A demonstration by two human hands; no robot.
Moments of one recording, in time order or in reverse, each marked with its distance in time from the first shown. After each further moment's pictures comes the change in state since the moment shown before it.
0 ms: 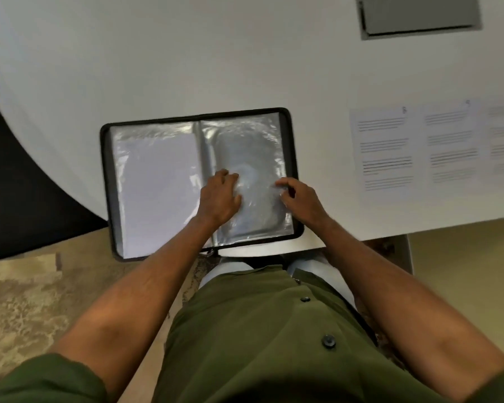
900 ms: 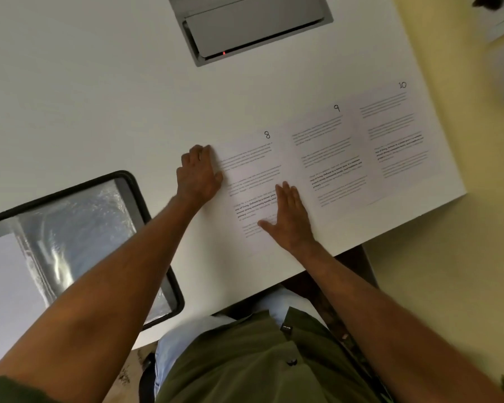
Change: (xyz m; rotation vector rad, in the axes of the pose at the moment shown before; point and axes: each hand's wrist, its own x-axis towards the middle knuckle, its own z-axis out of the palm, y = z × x) left_hand 0.248 0.320 0.055 0.097 0.008 0.075; right_hand 0.043 0.221 -0.232 -0.334 0.145 0.177
